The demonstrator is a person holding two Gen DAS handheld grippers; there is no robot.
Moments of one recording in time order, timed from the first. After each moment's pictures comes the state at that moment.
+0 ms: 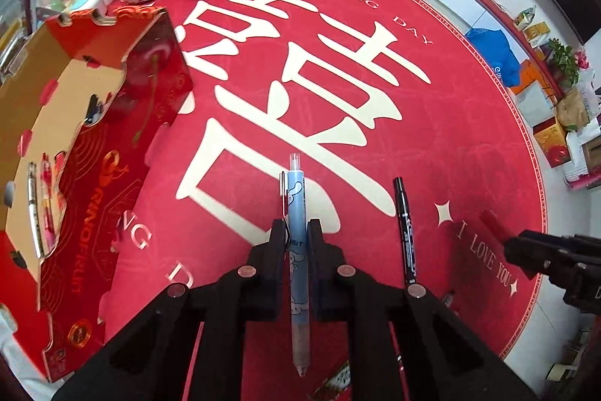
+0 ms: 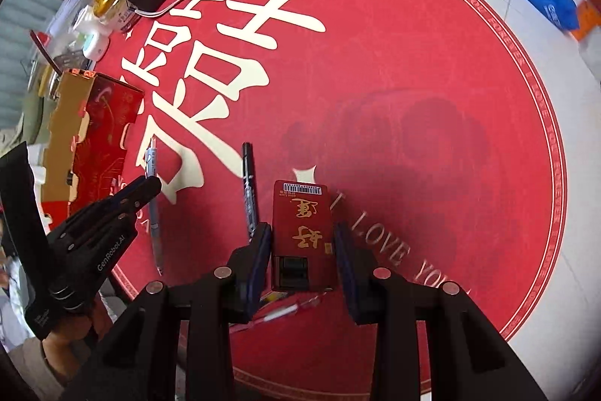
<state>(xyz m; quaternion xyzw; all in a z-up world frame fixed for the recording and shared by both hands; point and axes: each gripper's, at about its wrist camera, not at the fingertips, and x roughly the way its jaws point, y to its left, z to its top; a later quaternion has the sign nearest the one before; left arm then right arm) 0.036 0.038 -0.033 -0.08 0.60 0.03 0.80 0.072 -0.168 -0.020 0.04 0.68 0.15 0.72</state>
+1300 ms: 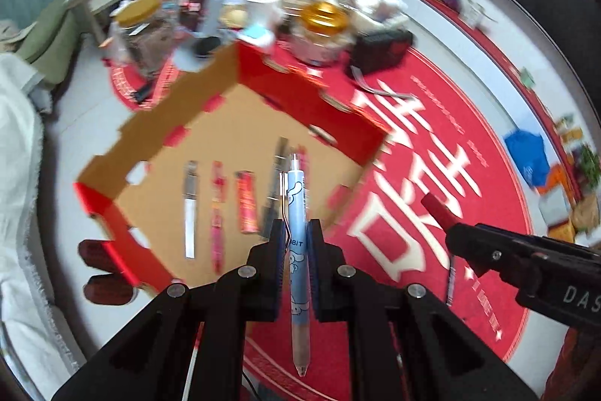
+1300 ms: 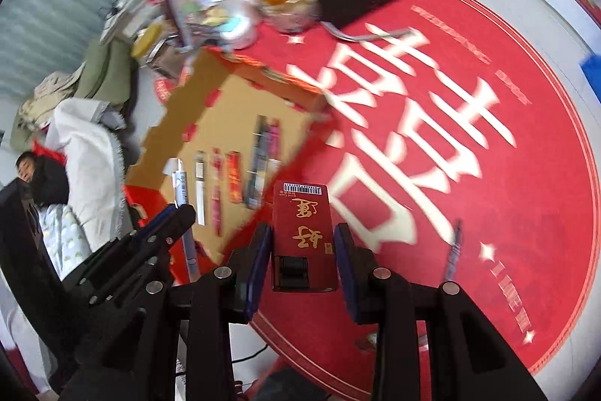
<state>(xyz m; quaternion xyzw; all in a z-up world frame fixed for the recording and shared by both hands) -0.030 0.190 0.080 -0.16 0.51 0.18 0.82 0.056 0.055 0.075 -0.02 0.62 0.30 0.73</state>
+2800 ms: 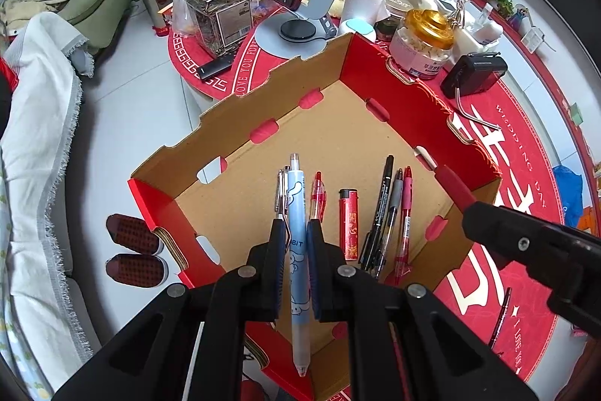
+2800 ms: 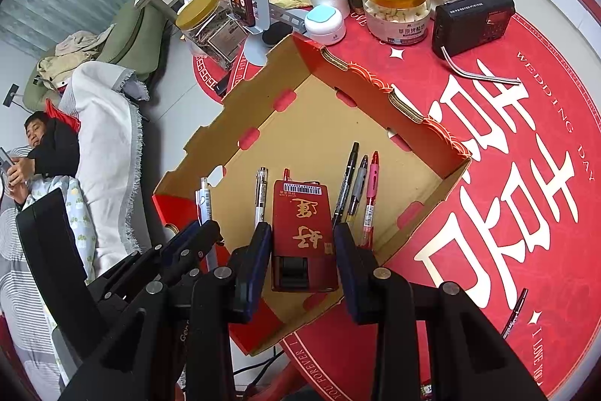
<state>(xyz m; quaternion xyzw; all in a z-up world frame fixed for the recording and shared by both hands) -0.038 0.277 0.048 -0.19 0.53 0.26 0.79 0.061 0.169 0.060 -0.06 0.61 0.35 0.71</state>
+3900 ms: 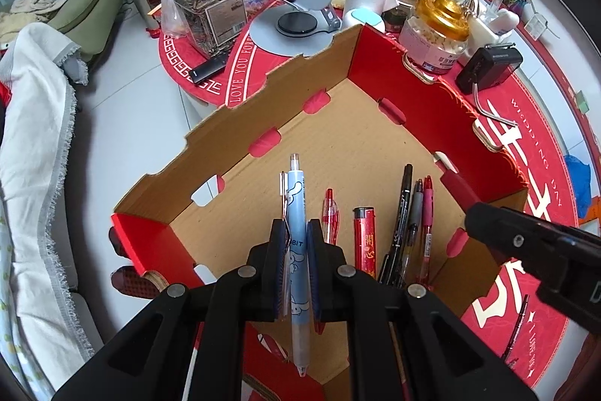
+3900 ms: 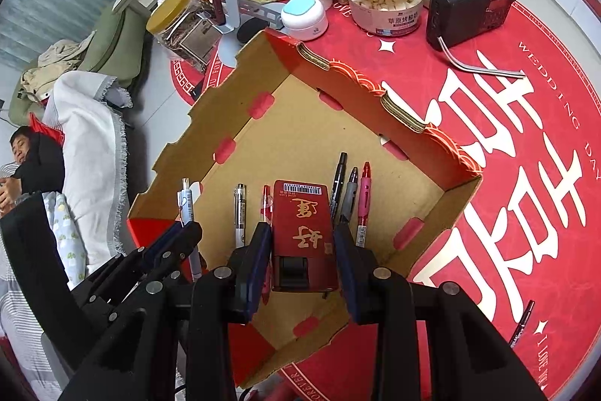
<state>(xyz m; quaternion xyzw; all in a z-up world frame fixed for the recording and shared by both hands) -0.011 0.298 0.021 -0.17 0.55 0.25 0.78 0.088 0.188 0.024 -0.06 0.63 0.32 0.71</state>
